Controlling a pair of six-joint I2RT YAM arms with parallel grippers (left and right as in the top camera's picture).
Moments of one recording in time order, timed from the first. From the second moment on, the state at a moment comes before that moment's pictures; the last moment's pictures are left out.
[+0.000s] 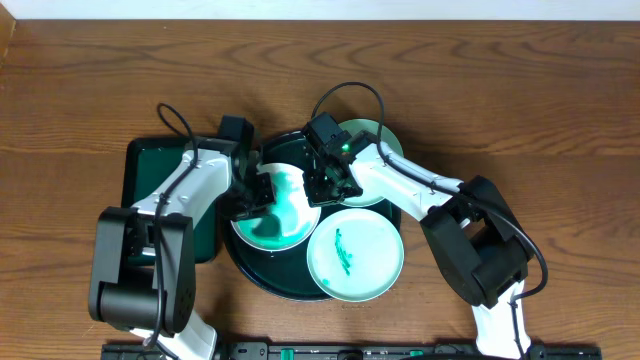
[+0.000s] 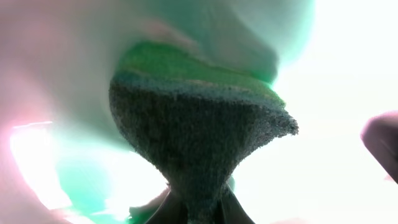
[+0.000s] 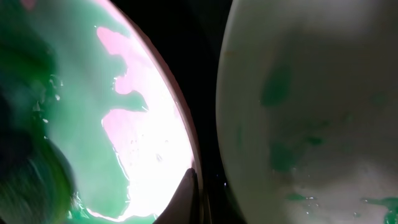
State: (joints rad) left arm -0.16 1.78 1.03 -0.83 0.30 -0.36; right arm 0.69 2.12 1.47 -0.69 -0.26 0.47
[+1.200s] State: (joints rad) left arm 0.27 1.55 1.25 -1.13 0.07 -0.30; right arm 0.70 2.09 1.47 -0.69 -0.21 0.42
